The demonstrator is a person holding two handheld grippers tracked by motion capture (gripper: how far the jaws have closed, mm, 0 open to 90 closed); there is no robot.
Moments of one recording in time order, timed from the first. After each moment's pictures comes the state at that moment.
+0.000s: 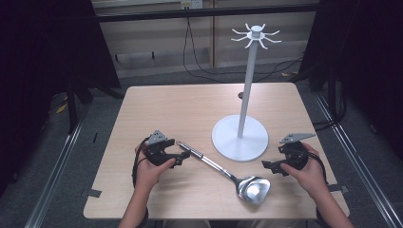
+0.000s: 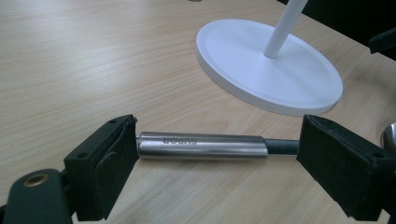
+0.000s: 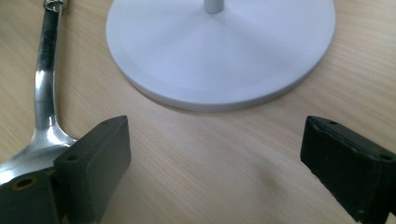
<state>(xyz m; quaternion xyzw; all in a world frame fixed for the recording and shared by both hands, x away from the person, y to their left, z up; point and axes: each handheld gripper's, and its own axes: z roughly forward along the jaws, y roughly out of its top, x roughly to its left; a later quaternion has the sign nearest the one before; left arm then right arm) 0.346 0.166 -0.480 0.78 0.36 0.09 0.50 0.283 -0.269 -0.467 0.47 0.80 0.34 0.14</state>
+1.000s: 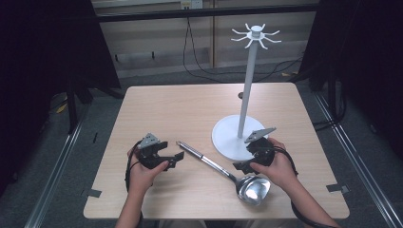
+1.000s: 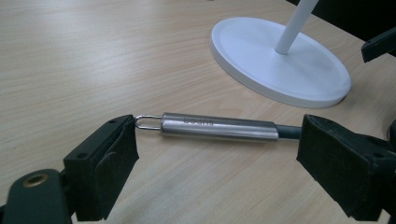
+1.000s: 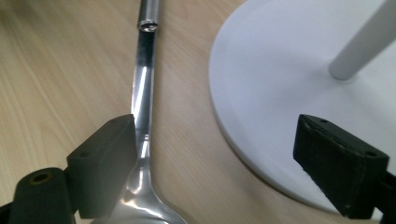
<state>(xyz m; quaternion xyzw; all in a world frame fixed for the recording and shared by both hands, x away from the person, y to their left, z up) 0.336 0.186 -0.480 0.77 0.38 0.10 0.50 0.301 -0.180 -0.452 0.38 0.86 0.33 0.09</state>
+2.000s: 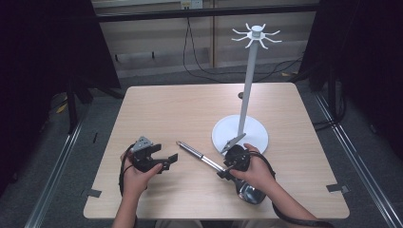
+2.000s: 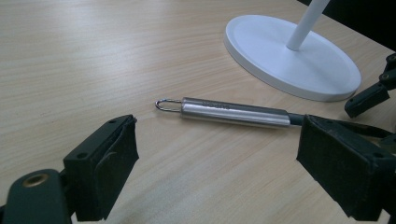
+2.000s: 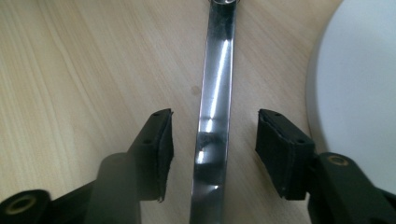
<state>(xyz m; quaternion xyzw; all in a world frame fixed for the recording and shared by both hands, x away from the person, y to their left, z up) 0.328 0.204 -0.482 0.77 0.40 0.11 0.49 0.306 -0.121 -0.477 0.33 0.90 0.28 0.02</state>
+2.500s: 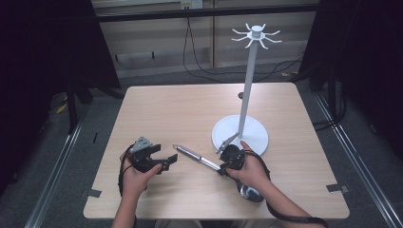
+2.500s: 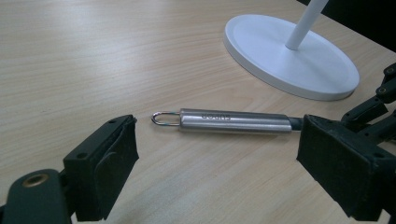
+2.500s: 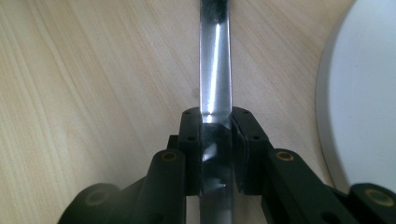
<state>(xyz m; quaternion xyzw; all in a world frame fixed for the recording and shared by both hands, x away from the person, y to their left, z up) 0.327 0.205 -0.482 0.77 0.40 0.11 0.49 0.312 -0.109 -0.479 0.33 0.91 0.25 0.01</state>
